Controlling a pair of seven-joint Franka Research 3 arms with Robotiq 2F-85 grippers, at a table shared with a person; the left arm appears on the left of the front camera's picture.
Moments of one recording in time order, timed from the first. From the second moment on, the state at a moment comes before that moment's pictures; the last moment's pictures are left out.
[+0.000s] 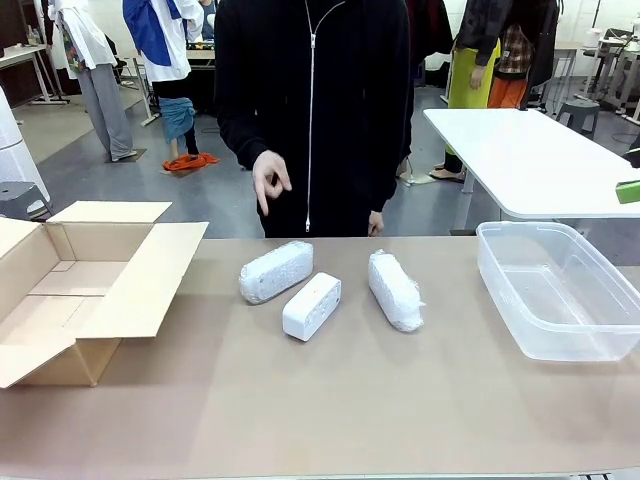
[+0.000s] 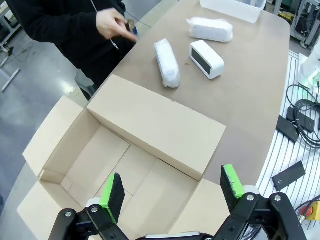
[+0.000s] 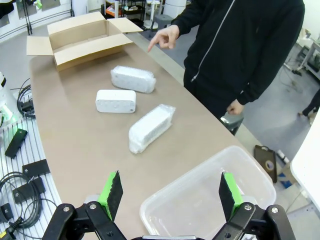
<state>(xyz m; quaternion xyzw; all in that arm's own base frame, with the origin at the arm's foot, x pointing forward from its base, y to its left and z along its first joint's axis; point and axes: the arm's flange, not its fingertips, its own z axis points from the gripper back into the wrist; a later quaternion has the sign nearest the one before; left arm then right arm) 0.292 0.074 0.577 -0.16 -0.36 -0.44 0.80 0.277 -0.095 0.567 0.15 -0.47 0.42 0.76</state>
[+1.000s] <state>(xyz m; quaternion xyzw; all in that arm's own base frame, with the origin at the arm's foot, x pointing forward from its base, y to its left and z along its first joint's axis) 0.292 0.072 0.578 -0.16 -0.36 -0.44 0.80 0.277 -0.095 0.567 0.15 -0.47 0.42 0.76</state>
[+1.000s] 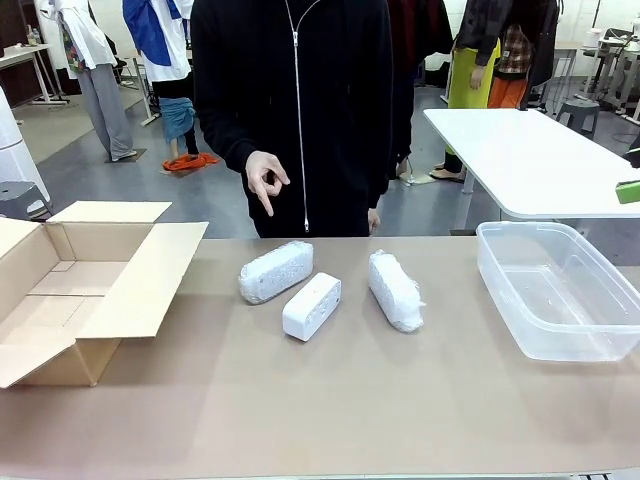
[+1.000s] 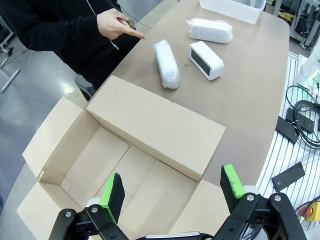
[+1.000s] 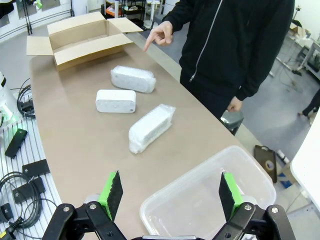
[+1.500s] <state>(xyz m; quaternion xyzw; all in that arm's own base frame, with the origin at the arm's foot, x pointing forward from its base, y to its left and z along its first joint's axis) 0.293 0.069 0.578 -0.16 -0.36 -0.44 0.81 0.277 -0.095 0.567 0.15 -0.47 0.42 0.76</state>
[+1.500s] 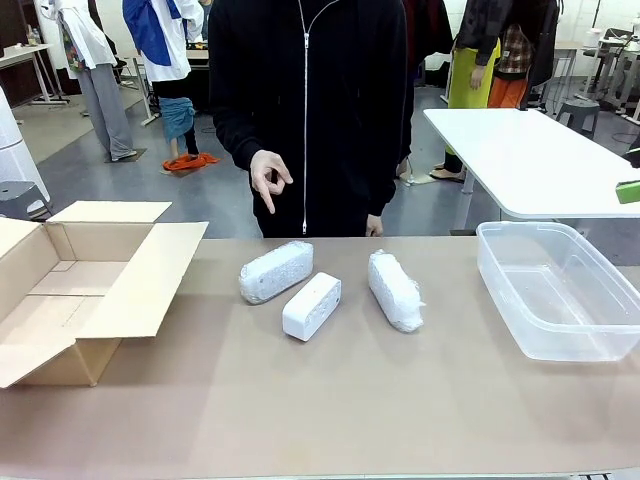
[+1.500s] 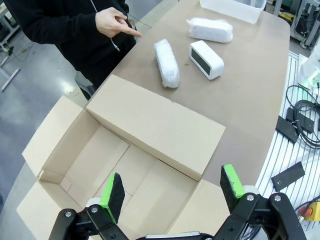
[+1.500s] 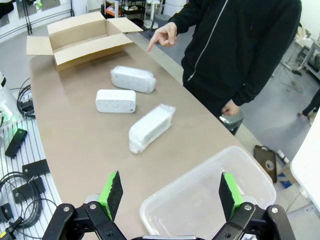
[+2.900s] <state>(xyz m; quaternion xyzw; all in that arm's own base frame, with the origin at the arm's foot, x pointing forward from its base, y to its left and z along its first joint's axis) 0.387 -0.127 0.614 -0.01 -0.20 -0.50 0.84 0.276 -0.096 0.567 0.15 -0.47 0.42 0.76</state>
